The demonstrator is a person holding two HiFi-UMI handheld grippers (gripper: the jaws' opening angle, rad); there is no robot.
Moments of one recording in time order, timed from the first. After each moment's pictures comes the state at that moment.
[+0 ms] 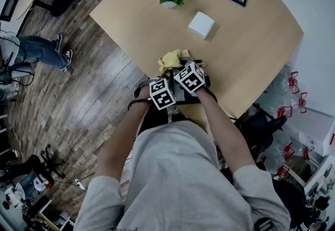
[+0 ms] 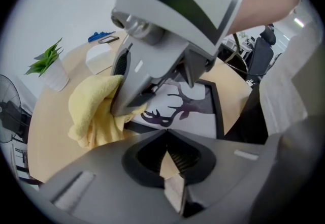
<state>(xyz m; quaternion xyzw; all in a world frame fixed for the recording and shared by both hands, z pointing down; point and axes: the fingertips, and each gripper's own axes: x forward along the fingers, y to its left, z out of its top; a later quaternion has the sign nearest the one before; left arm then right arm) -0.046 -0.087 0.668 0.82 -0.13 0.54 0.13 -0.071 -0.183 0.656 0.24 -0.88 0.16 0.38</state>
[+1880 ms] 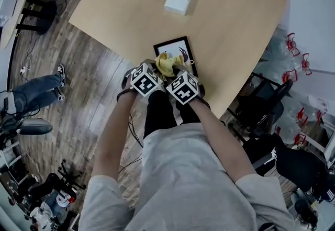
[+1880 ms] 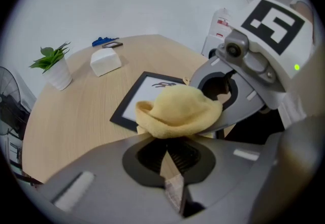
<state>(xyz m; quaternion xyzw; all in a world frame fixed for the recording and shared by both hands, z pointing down) -0.052 -0.090 0.664 0.84 -0.14 0.51 0.14 -0.050 -0.069 0.661 0.30 -0.85 0.24 0.37</state>
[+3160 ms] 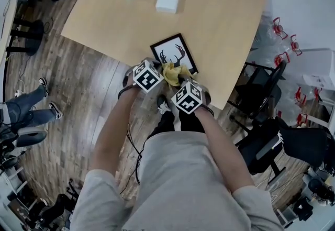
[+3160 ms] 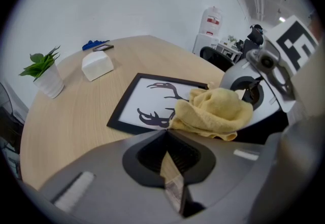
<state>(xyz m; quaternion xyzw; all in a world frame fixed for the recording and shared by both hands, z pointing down) -0.049 -0.090 0.664 0.85 -0.09 0.50 0.11 -0.040 -0.012 0.660 0.33 -0.81 0.21 0.43</state>
